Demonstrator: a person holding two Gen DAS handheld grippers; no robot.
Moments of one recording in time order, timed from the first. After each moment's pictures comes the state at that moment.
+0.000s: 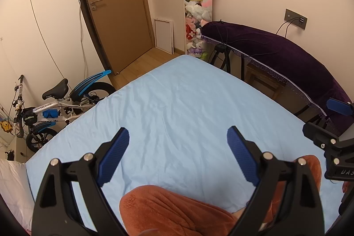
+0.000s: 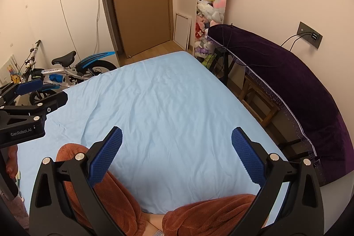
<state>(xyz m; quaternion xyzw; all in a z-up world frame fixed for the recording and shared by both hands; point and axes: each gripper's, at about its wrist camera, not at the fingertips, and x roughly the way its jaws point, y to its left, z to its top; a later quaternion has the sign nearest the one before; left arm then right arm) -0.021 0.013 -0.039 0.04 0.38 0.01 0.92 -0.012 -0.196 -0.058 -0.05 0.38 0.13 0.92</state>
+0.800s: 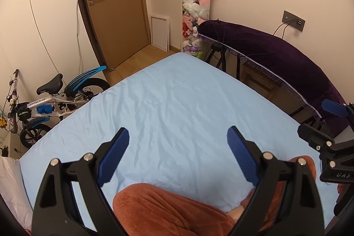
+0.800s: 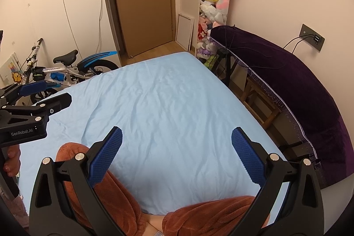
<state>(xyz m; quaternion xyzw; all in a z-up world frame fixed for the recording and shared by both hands) -0.024 0.013 -0.042 0.02 0.39 0.00 0.92 -0.013 -0.193 -0.059 -0.06 0.37 0.14 0.92</state>
